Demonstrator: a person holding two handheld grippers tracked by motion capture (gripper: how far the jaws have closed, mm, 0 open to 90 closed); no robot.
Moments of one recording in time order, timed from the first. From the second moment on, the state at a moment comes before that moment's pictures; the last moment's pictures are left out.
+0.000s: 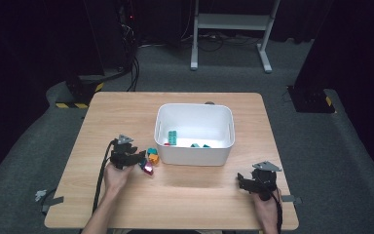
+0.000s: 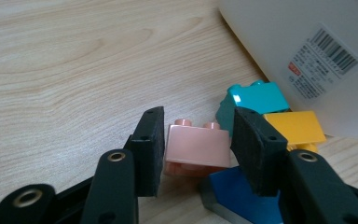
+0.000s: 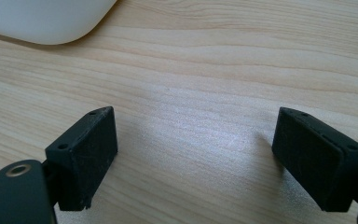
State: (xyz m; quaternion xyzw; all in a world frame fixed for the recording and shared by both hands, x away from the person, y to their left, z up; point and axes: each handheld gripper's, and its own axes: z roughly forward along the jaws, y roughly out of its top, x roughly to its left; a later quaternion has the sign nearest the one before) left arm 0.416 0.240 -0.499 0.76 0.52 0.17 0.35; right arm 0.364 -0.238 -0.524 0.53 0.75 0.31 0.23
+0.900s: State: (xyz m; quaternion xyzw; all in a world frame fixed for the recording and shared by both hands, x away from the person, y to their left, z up) left arm 0.415 0.250 -0.487 0.75 0.52 0.18 0.37; right arm 0.364 -0.238 -0.524 0.53 0.75 0.31 0.23
